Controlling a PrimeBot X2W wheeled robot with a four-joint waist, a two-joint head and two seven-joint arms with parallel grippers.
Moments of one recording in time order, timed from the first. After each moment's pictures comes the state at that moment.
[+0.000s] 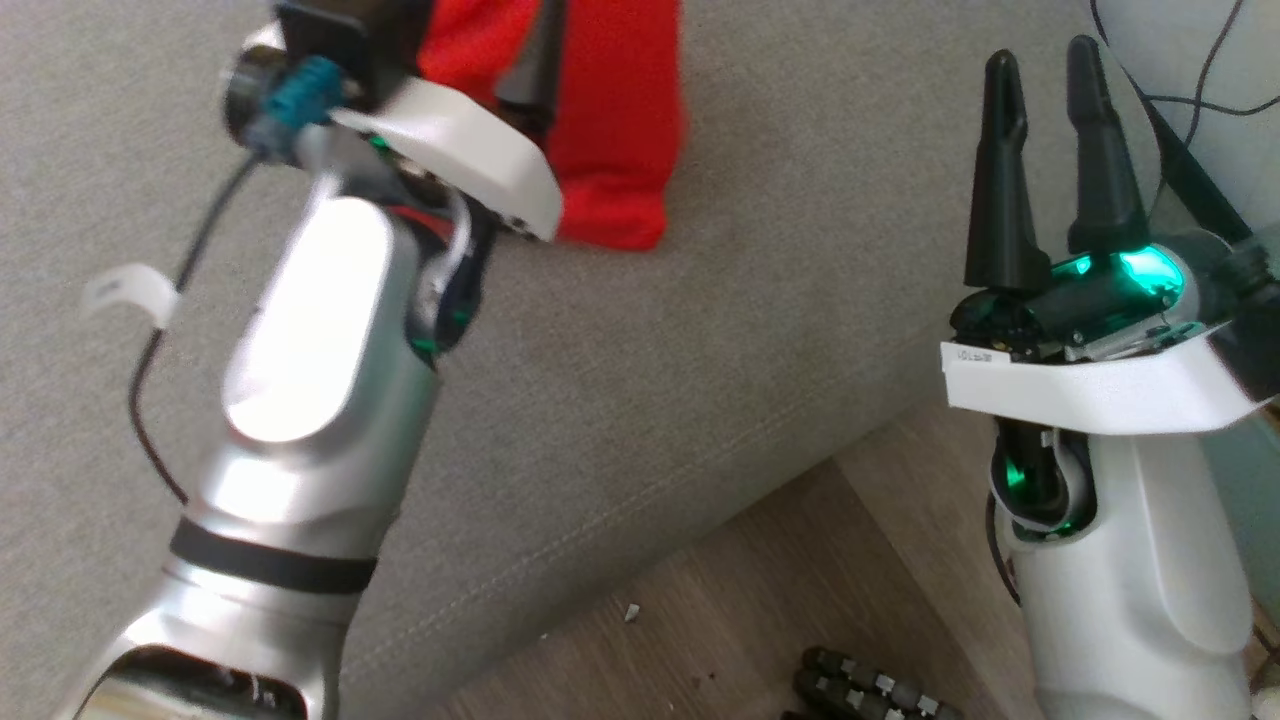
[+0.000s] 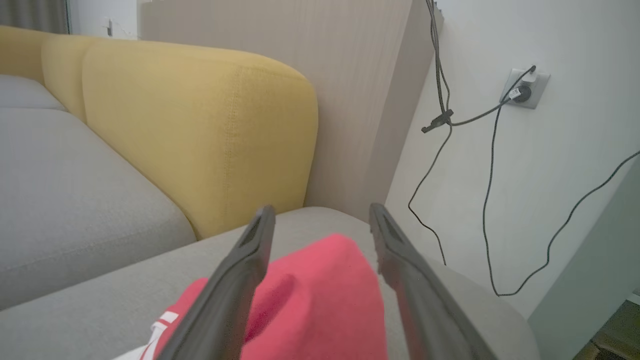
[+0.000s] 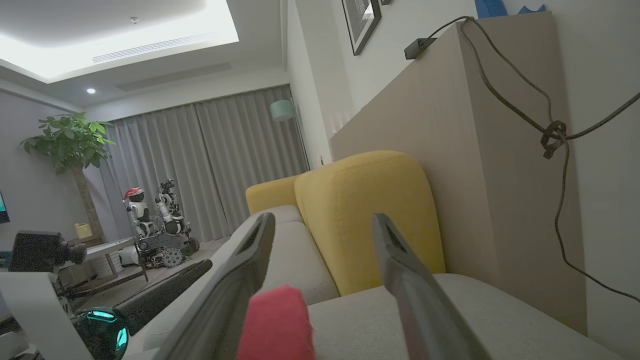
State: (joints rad) left arm -0.81 0.04 -0.39 0.40 -0.29 0.00 -0.09; right arm -0.40 -0.06 0.26 0.04 0.35 0.12 -0.25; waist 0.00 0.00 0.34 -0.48
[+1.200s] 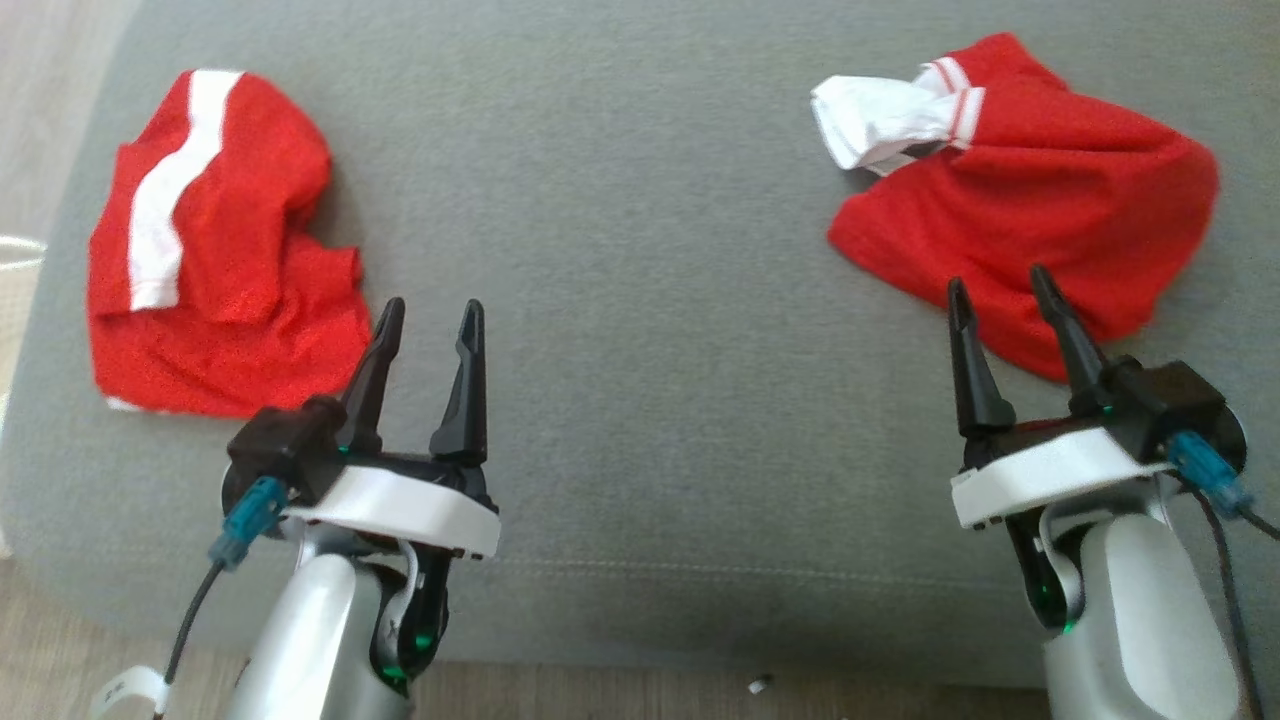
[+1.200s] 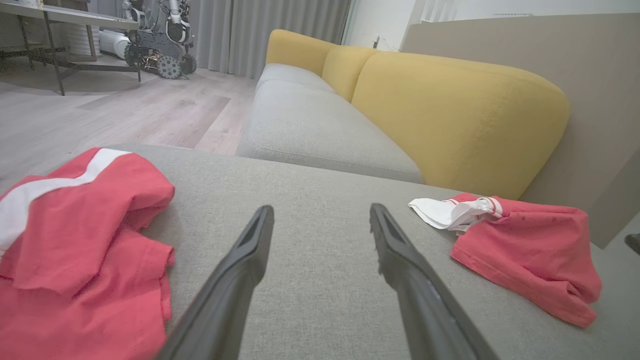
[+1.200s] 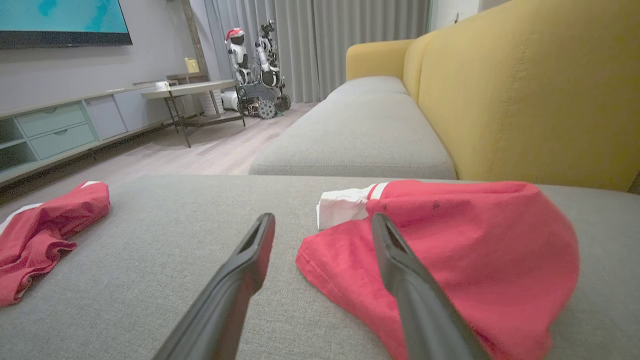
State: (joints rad) left arm -0.19 0.05 -0.27 0.17 -0.32 0.00 -0.25; right arm -0.23 -0.05 0.10 0.26 -0.01 0.12 -0.12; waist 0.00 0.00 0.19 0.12
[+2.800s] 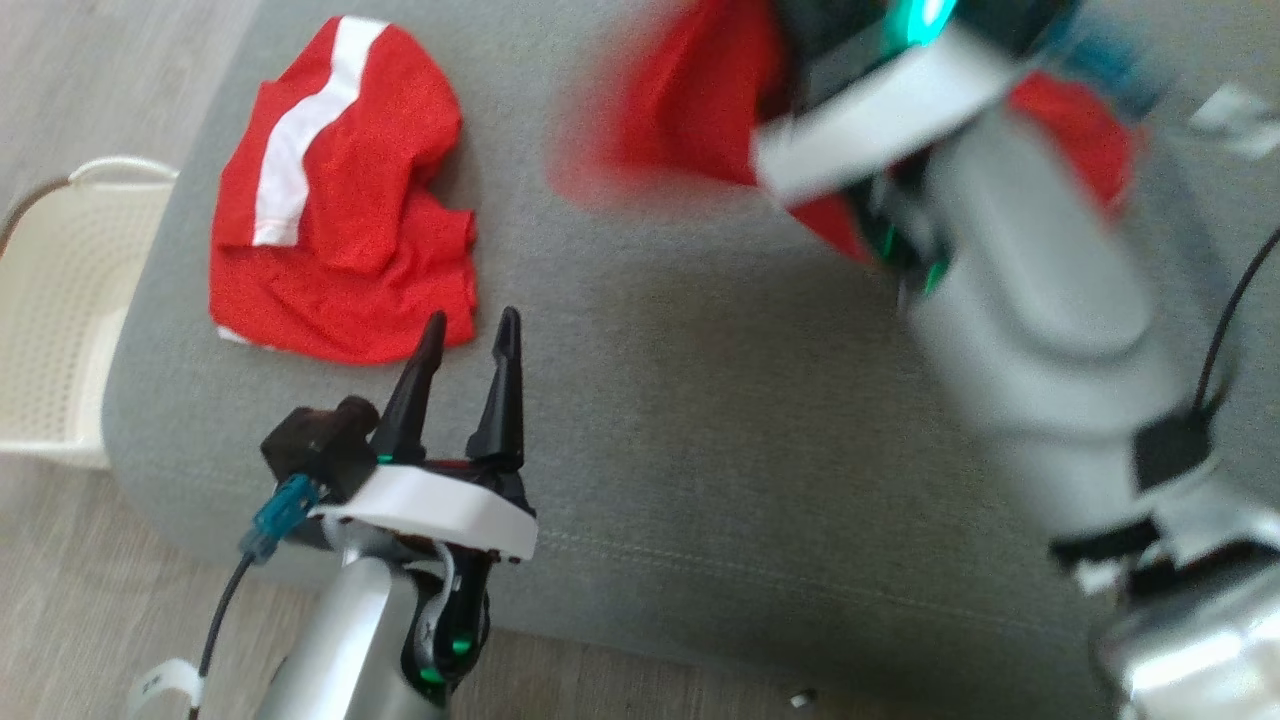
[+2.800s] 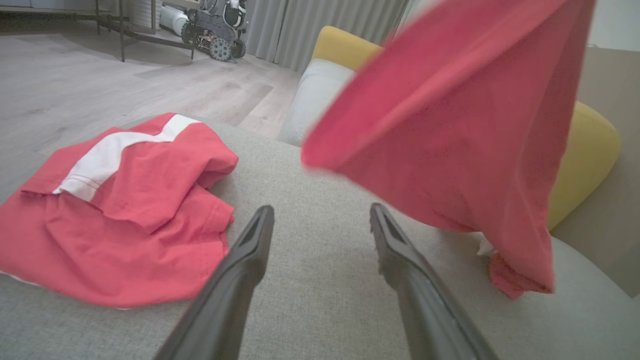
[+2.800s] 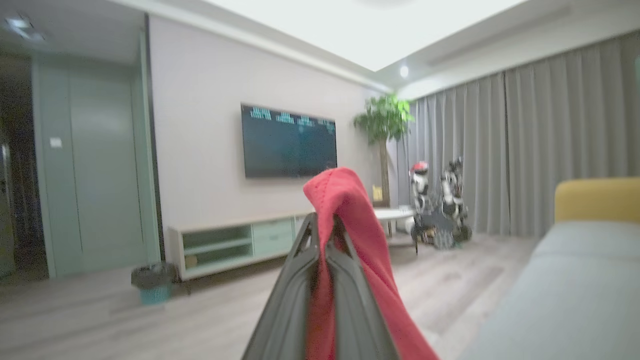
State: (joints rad) left arm -0.21 0.04 -0.37 0.18 -0.46 0.06 -0.25; right arm -0.93 -0.07 0.56 0.60 0.29 0.12 -0.18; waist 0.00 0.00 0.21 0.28
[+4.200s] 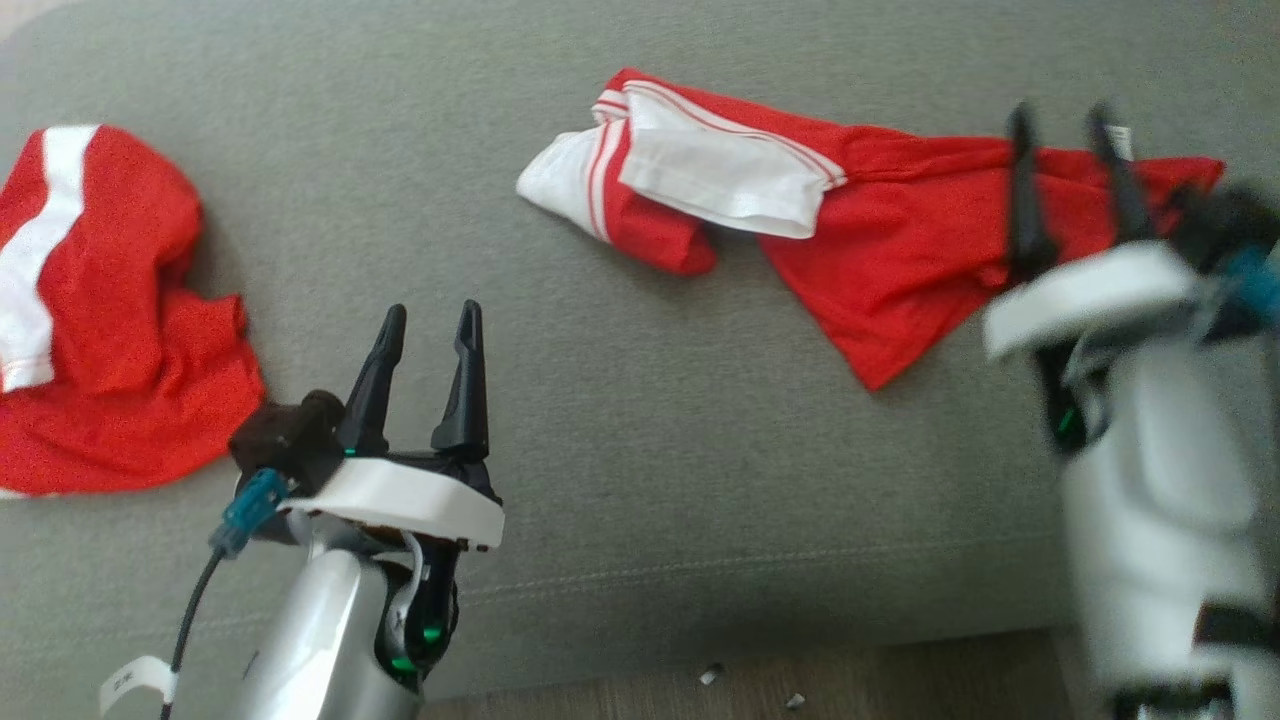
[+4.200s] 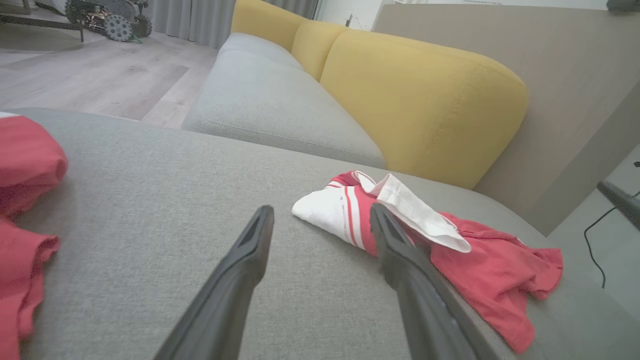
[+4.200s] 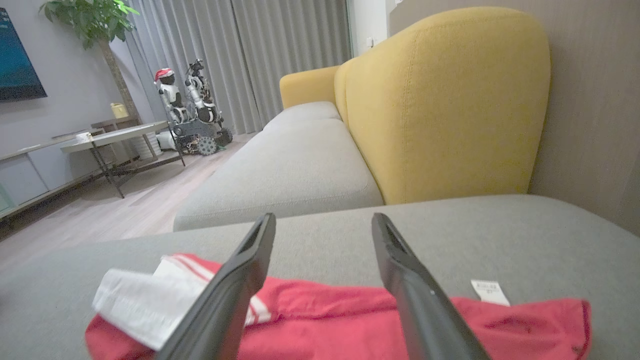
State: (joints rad) left arm -0.21 0.04 -0.29 0.21 -0.40 0.04 -0.25; right arm -0.62 -0.10 0.03 0.70 0.08 0.12 -0.21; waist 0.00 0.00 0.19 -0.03
